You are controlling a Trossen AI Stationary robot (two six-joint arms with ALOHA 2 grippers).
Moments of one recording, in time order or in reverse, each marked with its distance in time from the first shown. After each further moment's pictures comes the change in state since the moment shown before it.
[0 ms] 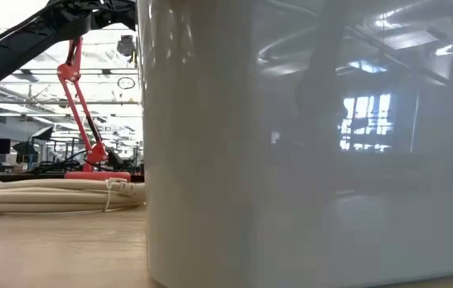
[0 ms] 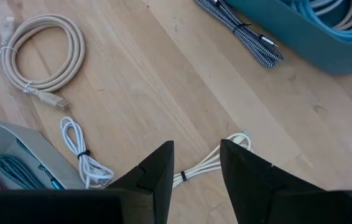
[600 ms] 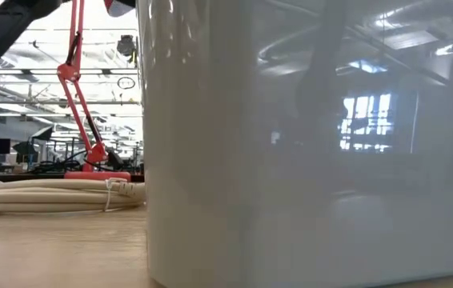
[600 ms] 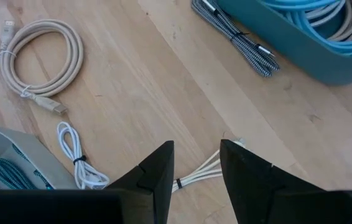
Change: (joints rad) left arm -0.007 -0.250 0.001 -0.110 -0.108 0.038; right arm -0.021 0.000 0.000 0.019 -0.003 -0.043
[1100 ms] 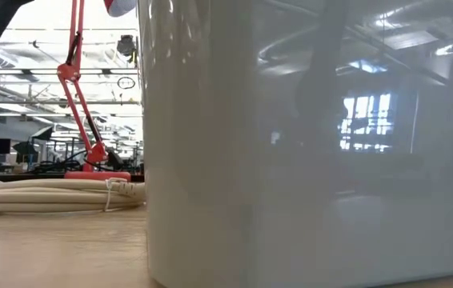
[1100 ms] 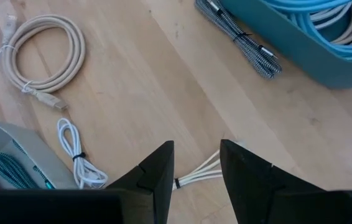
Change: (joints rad) left arm -0.209 -0.079 -0.083 -0.116 -0.046 -0.014; right arm -0.026 0.000 0.000 0.005 -0.032 -0.045
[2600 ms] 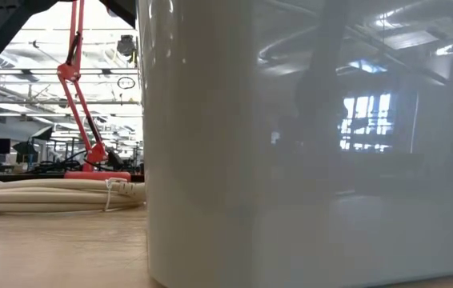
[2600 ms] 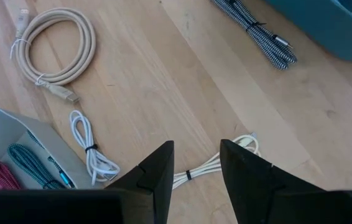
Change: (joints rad) left arm 0.086 0.089 -0.354 0.379 0.004 -0.071; right arm 0.008 0.000 0.000 -0.003 -0.042 0.024
